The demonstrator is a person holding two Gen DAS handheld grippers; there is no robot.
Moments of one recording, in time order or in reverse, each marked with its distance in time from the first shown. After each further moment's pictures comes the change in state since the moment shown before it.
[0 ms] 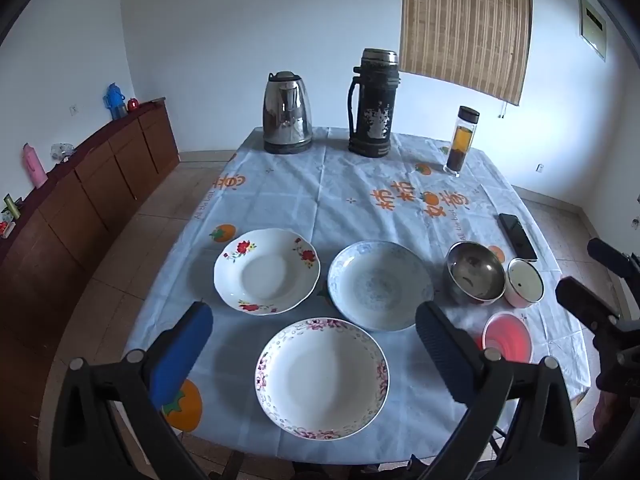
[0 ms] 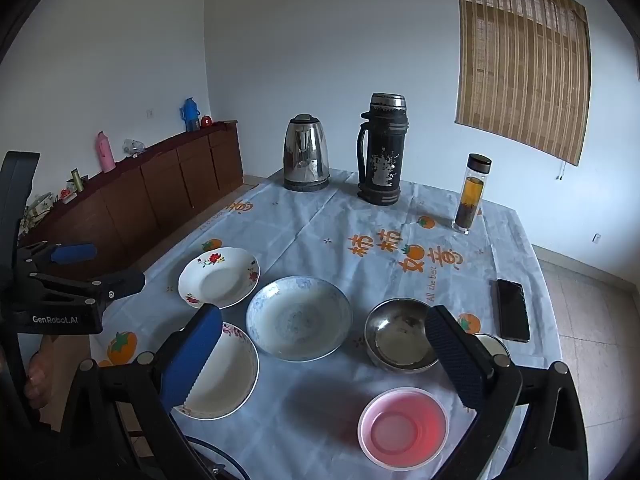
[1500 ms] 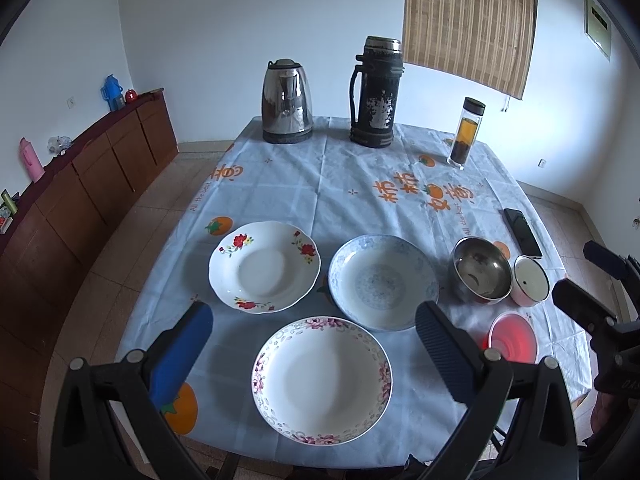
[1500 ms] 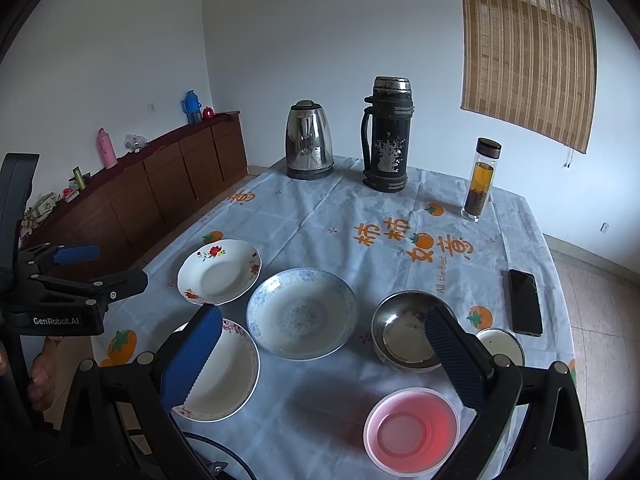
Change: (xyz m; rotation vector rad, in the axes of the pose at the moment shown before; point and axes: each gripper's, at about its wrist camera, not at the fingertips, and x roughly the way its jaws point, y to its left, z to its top) left arm 0.021 -0.002 -0.002 -0.015 0.034 -0.030; right arm 0.021 -0.001 -0.004 0.018 0.046 0.025
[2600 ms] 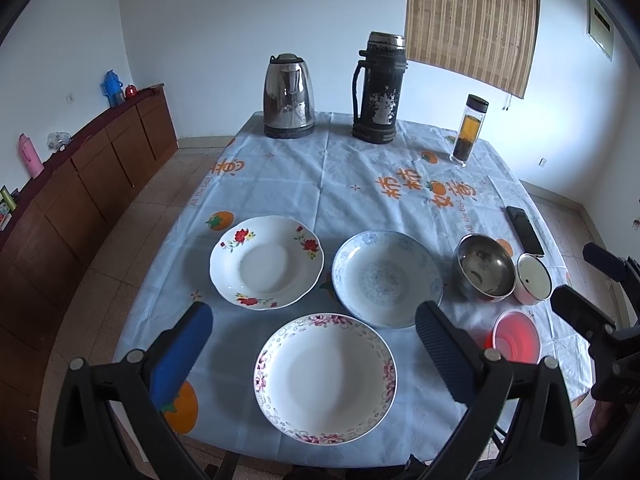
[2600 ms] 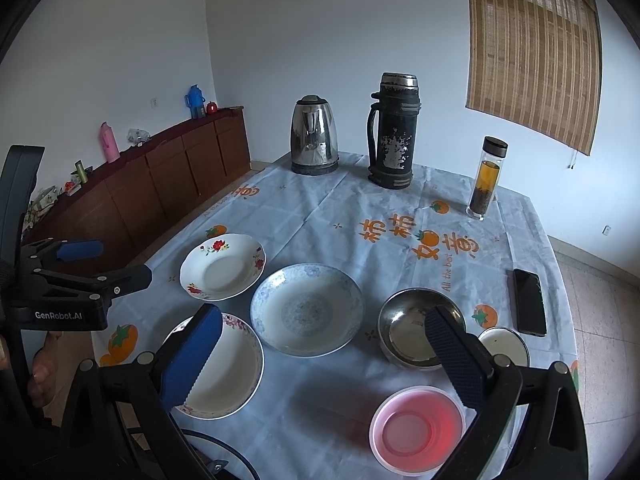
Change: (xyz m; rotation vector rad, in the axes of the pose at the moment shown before) left arm 0.008 0.002 -0.008 -0.005 0.008 0.002; right arm 0.004 0.009 -0.003 -0.014 0.016 0.005
